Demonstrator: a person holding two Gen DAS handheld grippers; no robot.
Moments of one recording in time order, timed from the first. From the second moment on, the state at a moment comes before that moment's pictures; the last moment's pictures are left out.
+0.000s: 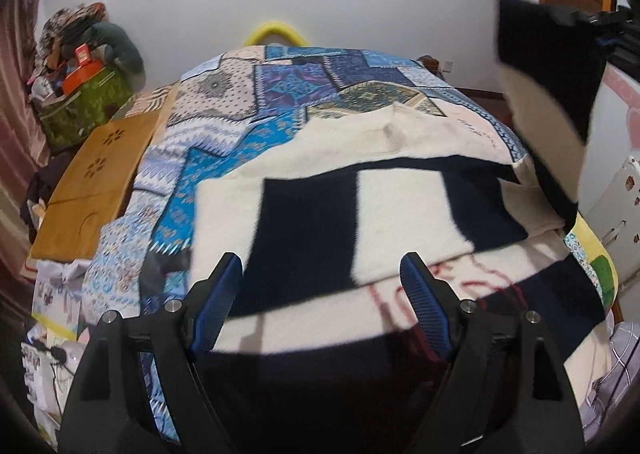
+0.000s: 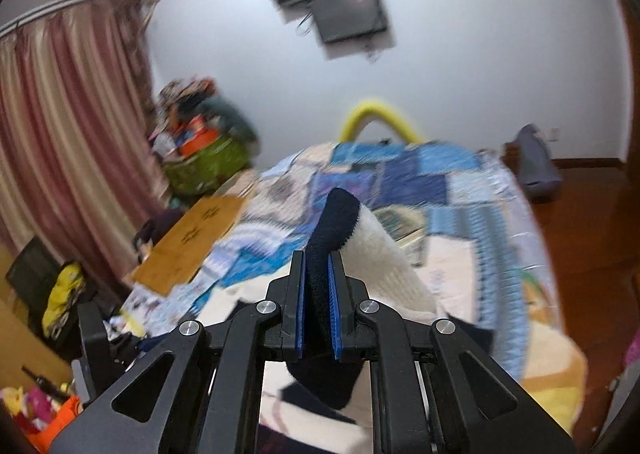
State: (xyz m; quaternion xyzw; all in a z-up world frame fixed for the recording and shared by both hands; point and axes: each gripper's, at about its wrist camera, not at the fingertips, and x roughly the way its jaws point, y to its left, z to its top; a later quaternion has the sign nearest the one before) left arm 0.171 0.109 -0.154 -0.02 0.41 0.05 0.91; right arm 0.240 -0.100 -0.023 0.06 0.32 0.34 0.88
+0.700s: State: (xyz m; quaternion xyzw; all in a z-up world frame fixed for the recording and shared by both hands) left arm 0.189 0.093 -0.152 -0.01 0.42 0.03 0.91; right arm 0.235 -0.039 -0.089 -0.02 0.39 0.36 0.85
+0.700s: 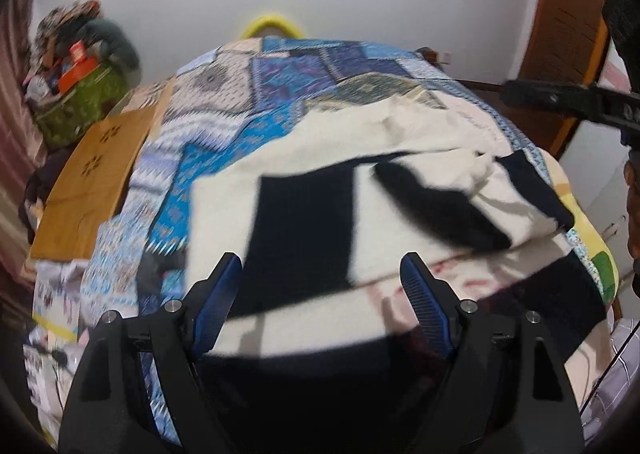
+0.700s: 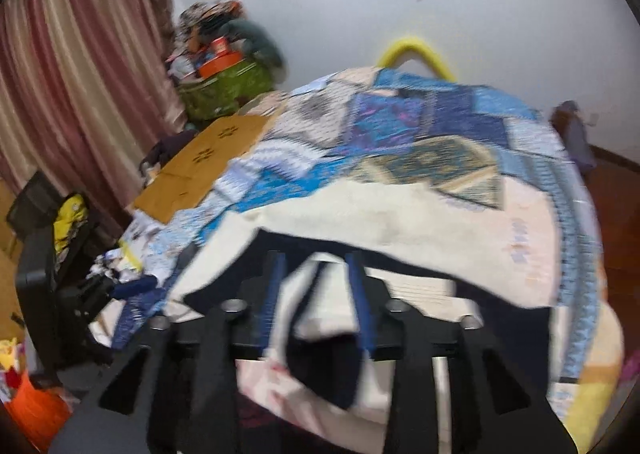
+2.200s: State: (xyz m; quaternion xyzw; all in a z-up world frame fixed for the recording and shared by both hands) left arm 0.267 0.122 -0.161 -0.04 0.43 0.06 0.90; right arm 0.257 -0.208 -0.198 0.09 0.49 0.24 0.84
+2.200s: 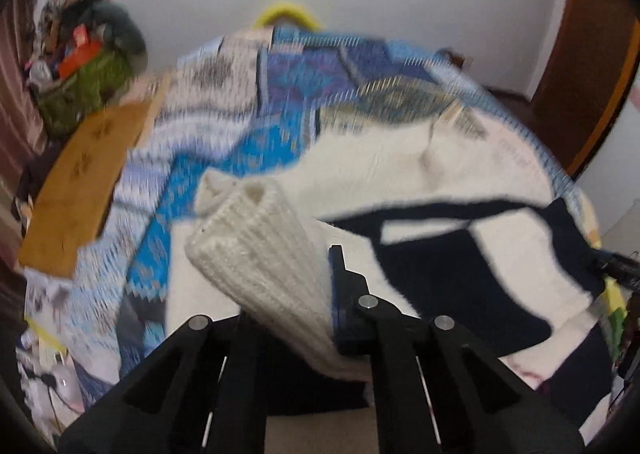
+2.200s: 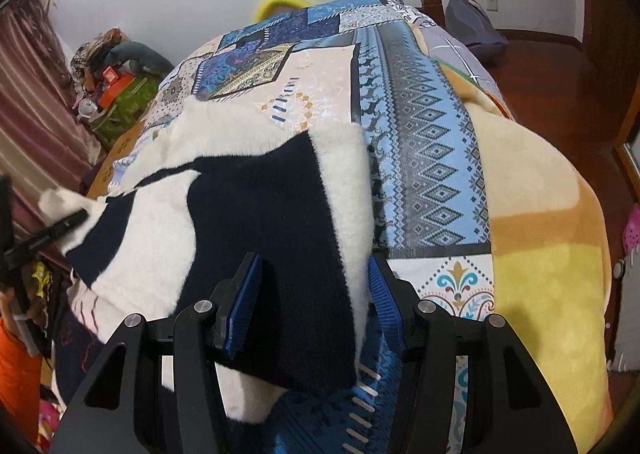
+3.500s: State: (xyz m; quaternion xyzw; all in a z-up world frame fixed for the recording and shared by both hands) left arm 0.093 0.197 -0.214 -0.08 0.53 0.09 0.84; right arm 0.137 -0.183 -0.163 -0.01 0.48 0.27 0.83
